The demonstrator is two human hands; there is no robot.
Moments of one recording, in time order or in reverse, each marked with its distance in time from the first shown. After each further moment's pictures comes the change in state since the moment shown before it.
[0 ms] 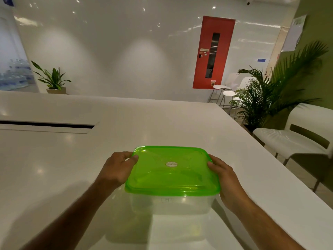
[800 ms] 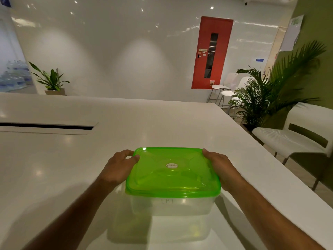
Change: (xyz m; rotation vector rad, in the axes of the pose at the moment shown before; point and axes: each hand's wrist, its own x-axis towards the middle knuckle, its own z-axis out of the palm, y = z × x) left_hand 0.022 -0.011 0.002 0.042 -0.045 -0.033; right_hand 0.033 -0.019 0.011 -0.244 0.071 0.179
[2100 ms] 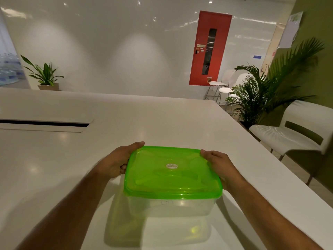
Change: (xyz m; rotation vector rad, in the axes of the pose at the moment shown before) left_hand 0.062 -0.013 0.010 -0.438 -0.395 -0.285; right_hand 0.014 0.010 -0.001 0.065 -0.030 -0.095
